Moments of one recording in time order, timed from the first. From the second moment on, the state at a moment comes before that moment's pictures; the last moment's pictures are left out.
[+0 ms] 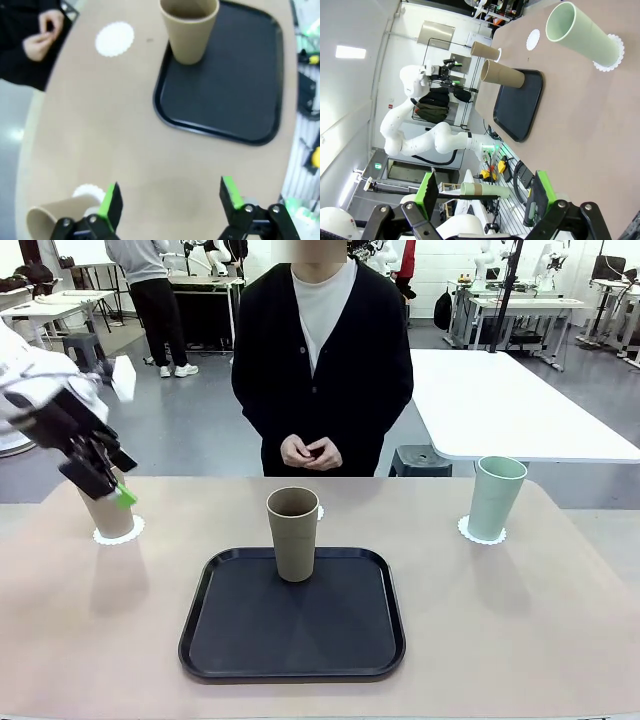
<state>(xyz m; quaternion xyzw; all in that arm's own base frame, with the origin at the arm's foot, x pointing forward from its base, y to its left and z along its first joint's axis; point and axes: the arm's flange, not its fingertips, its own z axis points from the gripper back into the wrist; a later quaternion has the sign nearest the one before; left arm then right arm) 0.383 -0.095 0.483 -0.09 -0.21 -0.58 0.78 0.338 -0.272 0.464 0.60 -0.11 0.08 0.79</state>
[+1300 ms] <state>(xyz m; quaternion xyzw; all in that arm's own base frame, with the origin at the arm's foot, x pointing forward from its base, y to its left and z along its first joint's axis) 0.388 -0.119 0.467 -0.10 -0.20 -0.62 0.75 0.338 -0.272 0.464 0.60 -0.11 0.08 0.79</state>
